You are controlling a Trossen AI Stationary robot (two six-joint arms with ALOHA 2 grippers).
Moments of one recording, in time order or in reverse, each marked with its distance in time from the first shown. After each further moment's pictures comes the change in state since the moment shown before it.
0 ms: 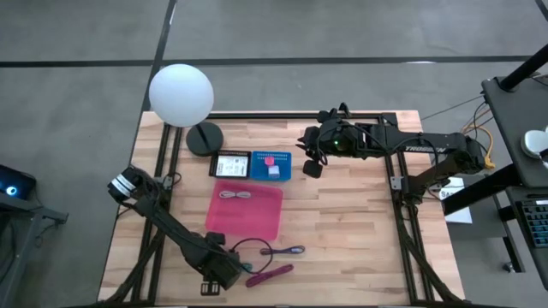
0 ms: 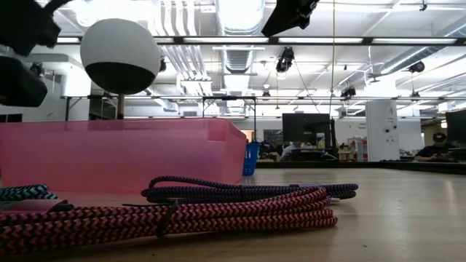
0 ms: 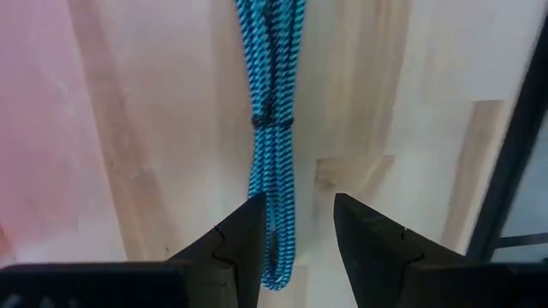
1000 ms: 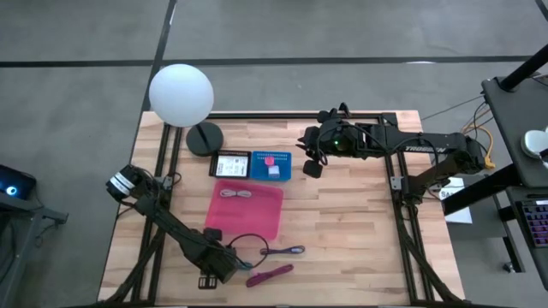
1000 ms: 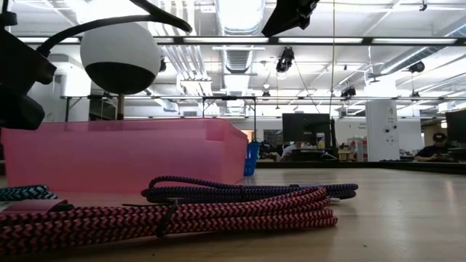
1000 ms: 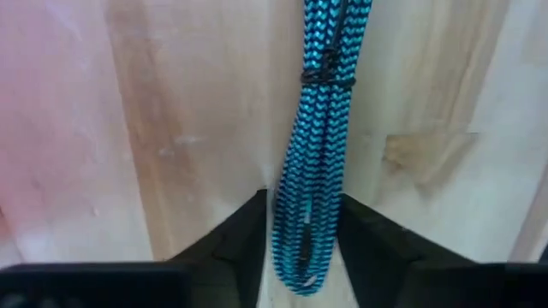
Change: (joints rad) left arm 0.003 -0.012 -0.126 0.065 0.014 0.007; right arm 0.000 0.000 0.000 -0.003 0.000 0.003
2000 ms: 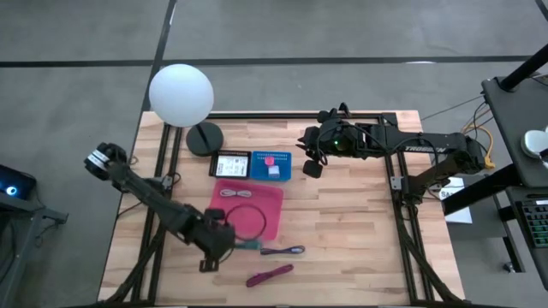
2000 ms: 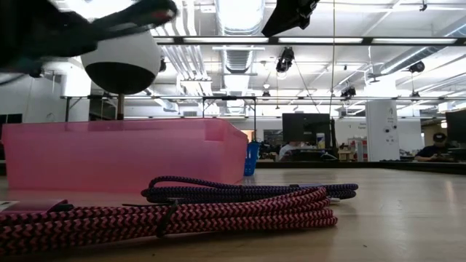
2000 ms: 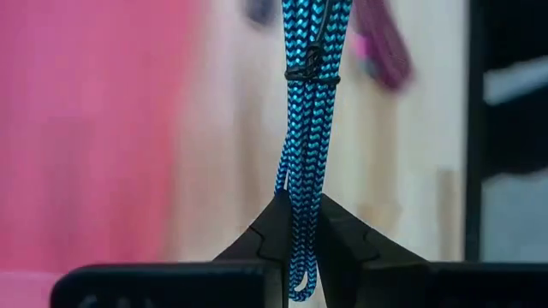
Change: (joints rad) left arm 0.095 -0.333 -0.003 -0.025 -0.198 0.098; right arm 0.000 0.000 0.000 0.000 0.000 -0.002
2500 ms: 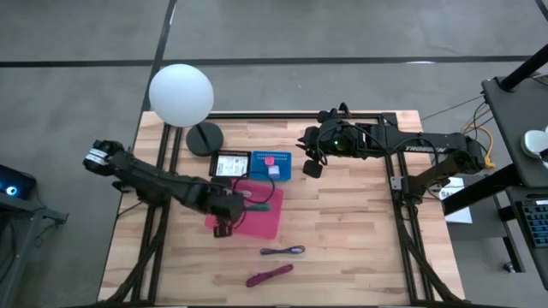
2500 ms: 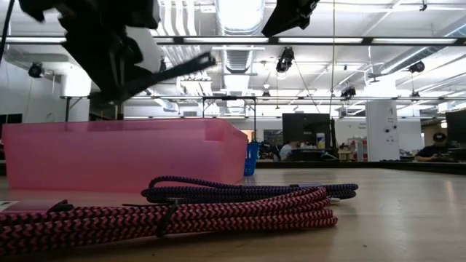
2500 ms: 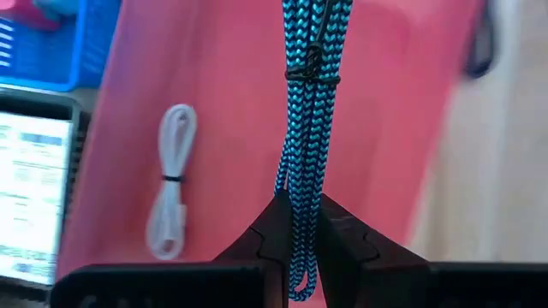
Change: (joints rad) left arm 0.282 -0.052 -0.003 -0.120 -0.158 0.237; right arm 0.000 0.000 0.000 0.000 0.000 0.003
